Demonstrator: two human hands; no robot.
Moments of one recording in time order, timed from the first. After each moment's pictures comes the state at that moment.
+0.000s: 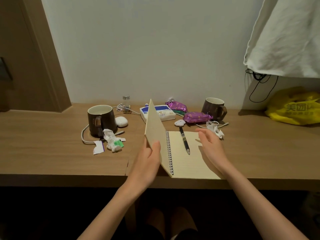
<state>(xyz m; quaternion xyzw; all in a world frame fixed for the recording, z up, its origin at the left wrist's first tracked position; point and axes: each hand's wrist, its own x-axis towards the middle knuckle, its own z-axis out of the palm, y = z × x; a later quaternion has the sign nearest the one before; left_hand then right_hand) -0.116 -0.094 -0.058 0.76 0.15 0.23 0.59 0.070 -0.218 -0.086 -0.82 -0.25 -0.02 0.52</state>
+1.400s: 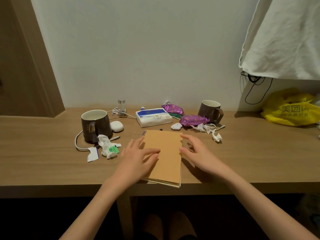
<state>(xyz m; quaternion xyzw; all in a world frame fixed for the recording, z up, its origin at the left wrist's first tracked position) -0.091 -0.039 -0.073 0.95 0.17 0.11 0.22 0.045 -0.212 -0.065 -0.85 -0.37 0.09 0.36</state>
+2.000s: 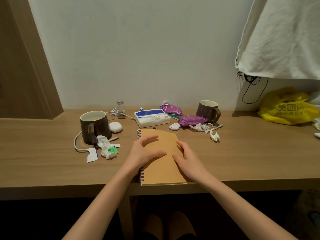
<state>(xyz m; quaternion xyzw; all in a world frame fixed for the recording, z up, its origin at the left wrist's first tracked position) -0.063 -0.046 -0.066 0.81 0.20 0.18 0.52 0.014 -0.192 -0.076 -0.86 -0.29 0.12 0.40</state>
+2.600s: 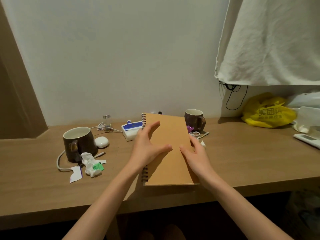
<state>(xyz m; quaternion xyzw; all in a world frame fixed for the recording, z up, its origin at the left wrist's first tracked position) -0.023 -0.080 -0.025 0.85 0.08 0.30 0.43 0.035 -0.228 -0.049 -0.76 -0.21 0.04 0.61</state>
